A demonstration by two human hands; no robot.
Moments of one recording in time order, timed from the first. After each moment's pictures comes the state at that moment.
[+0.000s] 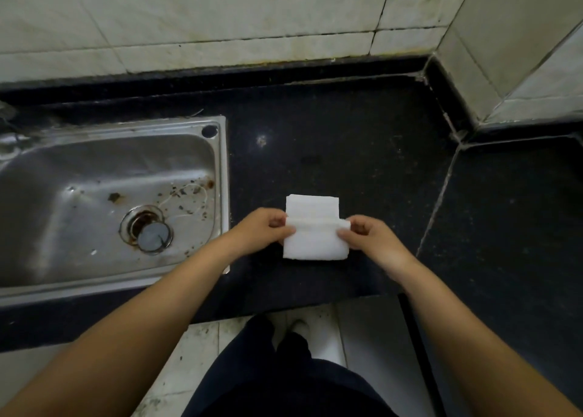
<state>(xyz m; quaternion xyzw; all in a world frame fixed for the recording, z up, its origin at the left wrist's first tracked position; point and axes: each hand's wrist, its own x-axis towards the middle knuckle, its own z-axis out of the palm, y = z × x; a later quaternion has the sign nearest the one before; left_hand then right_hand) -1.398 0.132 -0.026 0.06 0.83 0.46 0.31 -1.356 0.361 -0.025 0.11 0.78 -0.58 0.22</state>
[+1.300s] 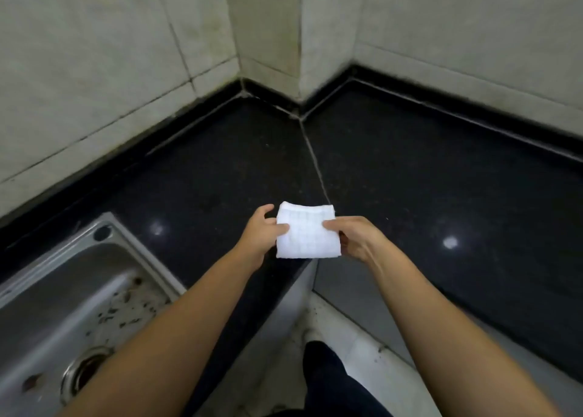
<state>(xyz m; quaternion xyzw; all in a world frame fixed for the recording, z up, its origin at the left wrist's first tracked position) -1.368 0.208 0.001 0.10 0.73 0.53 0.42 -1.240 0.339 0.004 0.47 0.47 -0.75 -0.06</state>
